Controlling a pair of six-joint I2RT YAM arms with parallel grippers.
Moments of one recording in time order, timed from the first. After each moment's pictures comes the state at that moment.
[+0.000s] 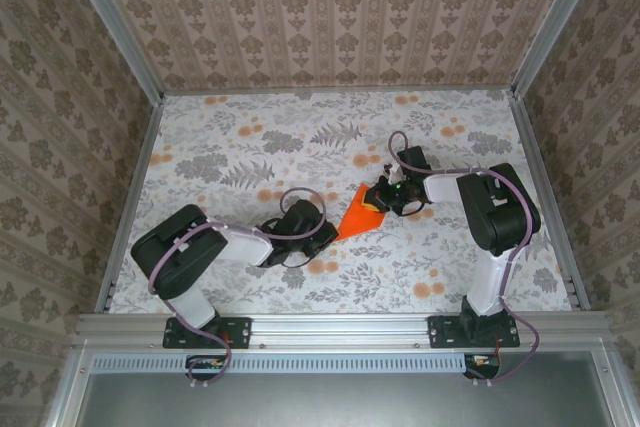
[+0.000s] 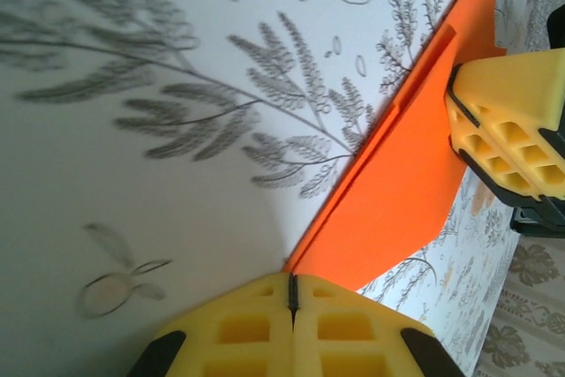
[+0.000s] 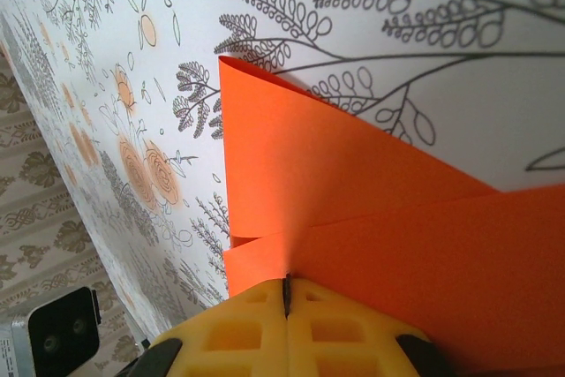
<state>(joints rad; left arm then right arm) -0.90 1.64 0.54 0.36 0.12 -1.39 0.26 1.91 0.92 -0.09 -0.68 0.79</state>
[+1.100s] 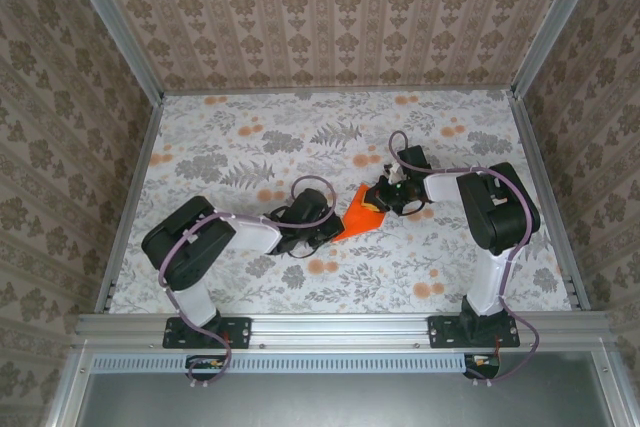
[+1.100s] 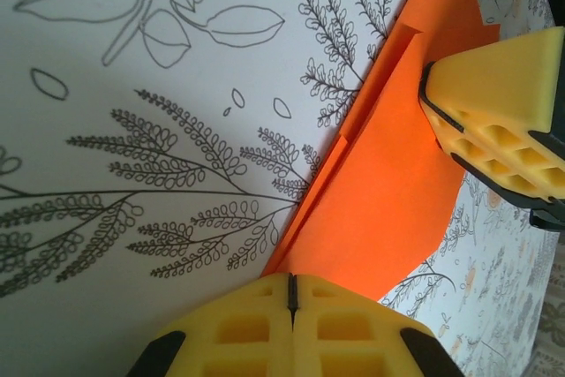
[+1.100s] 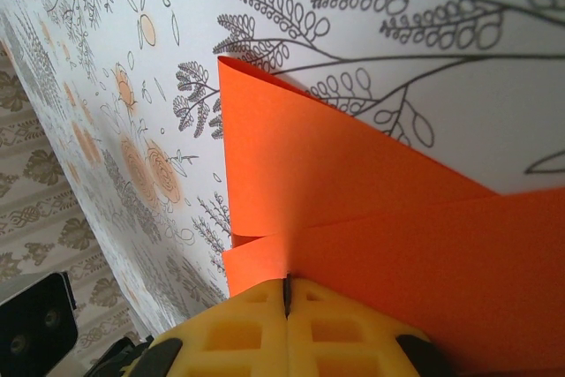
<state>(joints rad) -0.88 1.74 0.69 0.28 0.18 -1.20 0.25 1.92 0.93 -0.09 -0.69 0.79</state>
